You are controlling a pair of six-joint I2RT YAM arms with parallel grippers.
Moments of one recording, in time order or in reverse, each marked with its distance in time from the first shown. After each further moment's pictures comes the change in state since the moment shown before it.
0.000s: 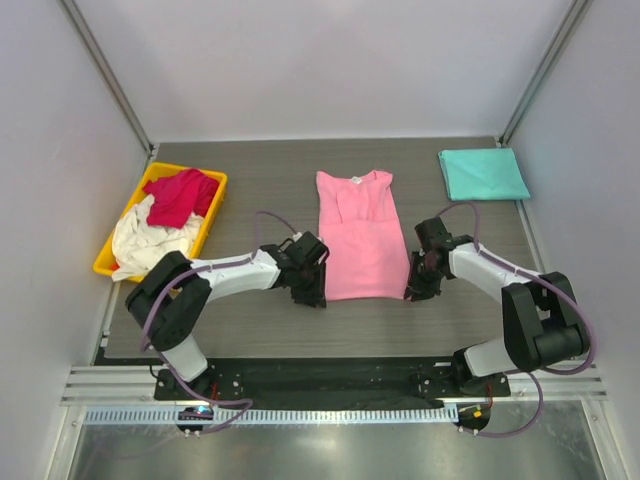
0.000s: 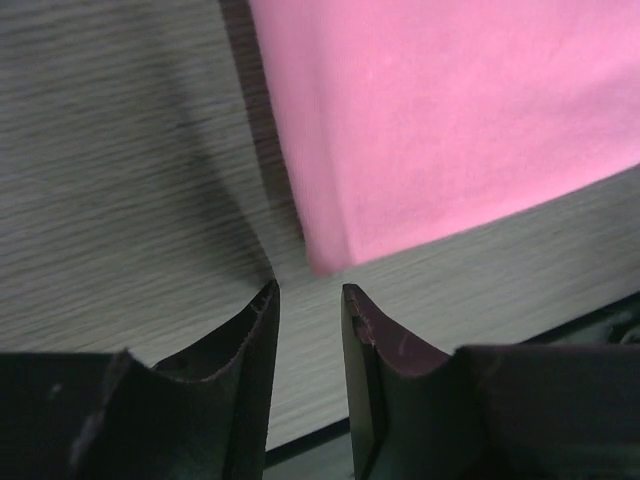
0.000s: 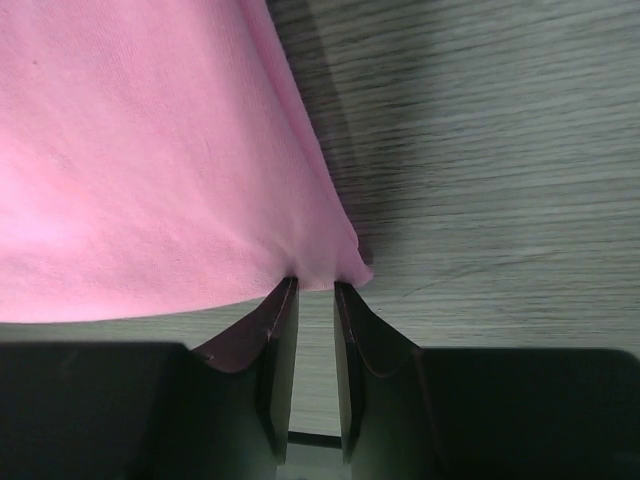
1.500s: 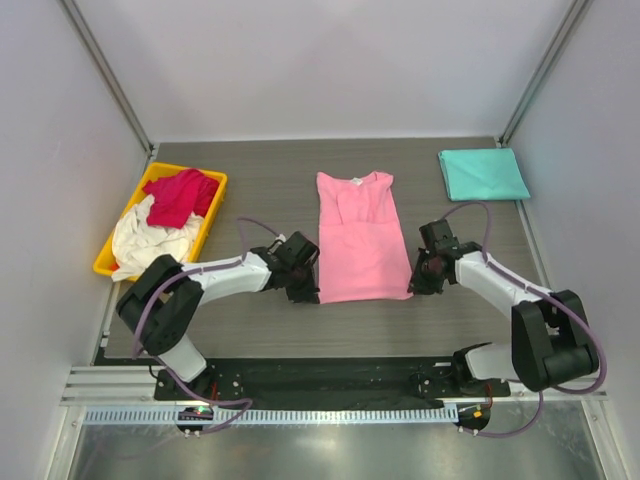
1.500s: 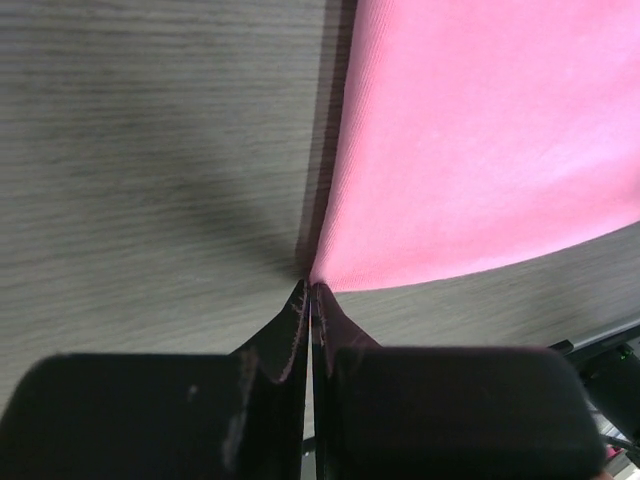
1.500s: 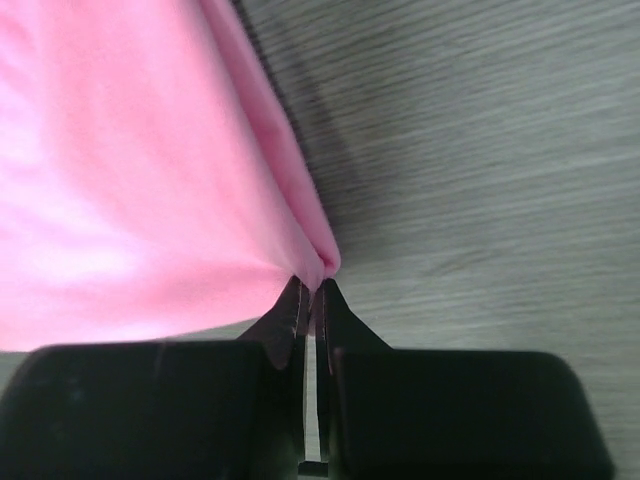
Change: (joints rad) left arm 0.051 -0.050 -0.081 0.094 -0.029 -0.208; right arm -0.002 -0.093 -0.050 0.081 0.076 0.087
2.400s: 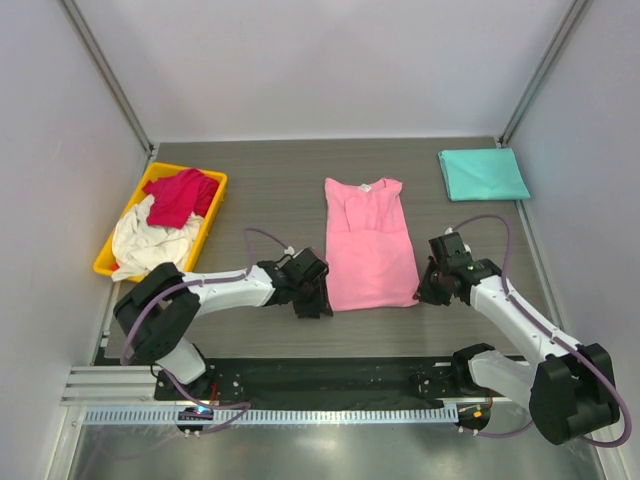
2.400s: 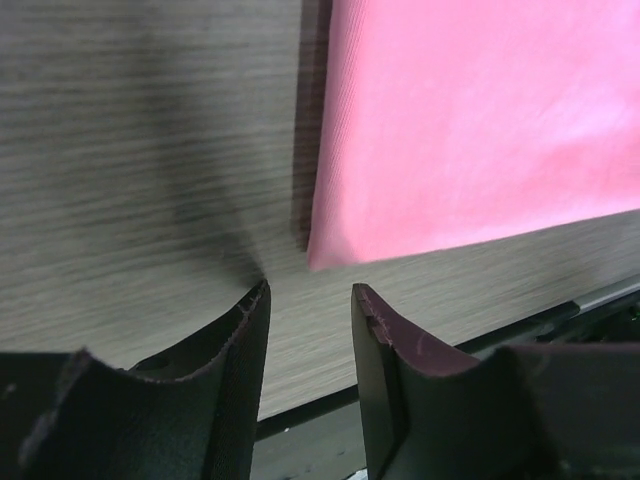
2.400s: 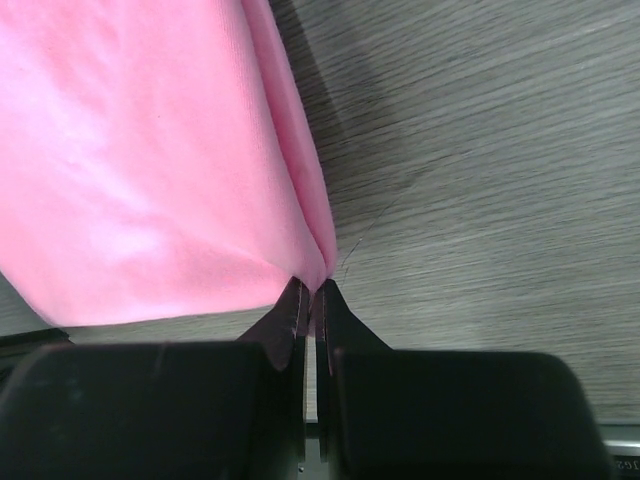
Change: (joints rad) left arm -0.129 -0.055 -0.054 0.012 -0.032 -0.082; right arm 0.028 -0.288 -0.074 -0.132 0.028 0.097
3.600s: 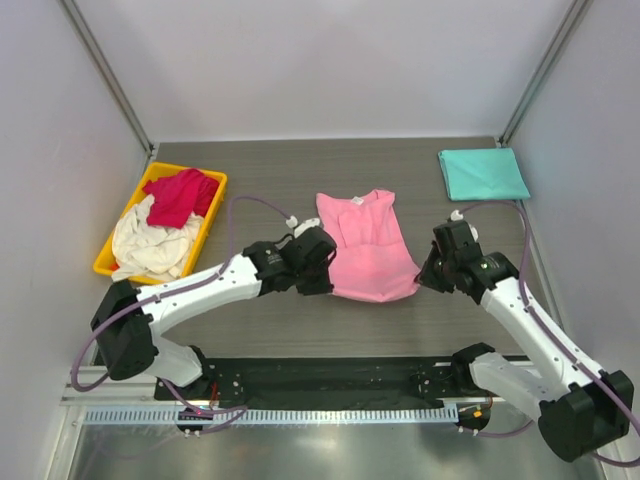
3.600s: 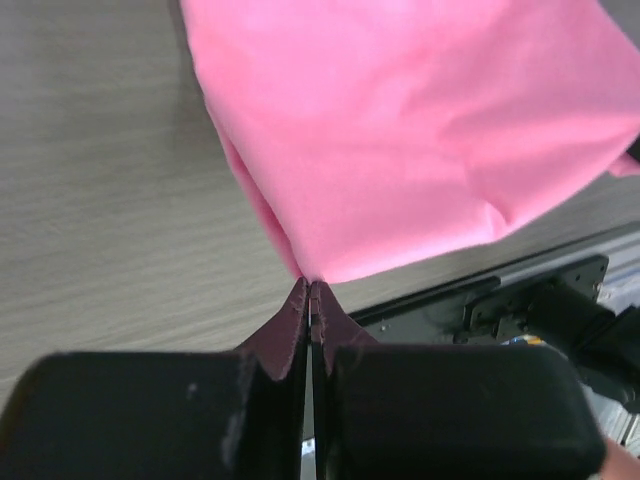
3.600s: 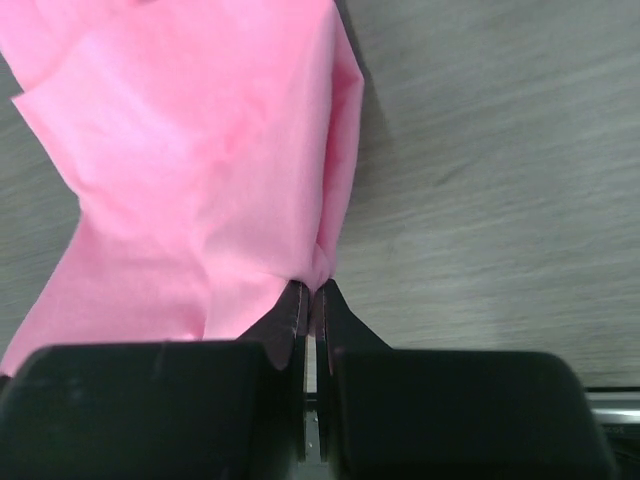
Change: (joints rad) left arm -0.106 -0.160 0.269 -0.313 -0.191 0.026; right arm 0.058 -0.144 0.127 -0.138 0.053 0.029
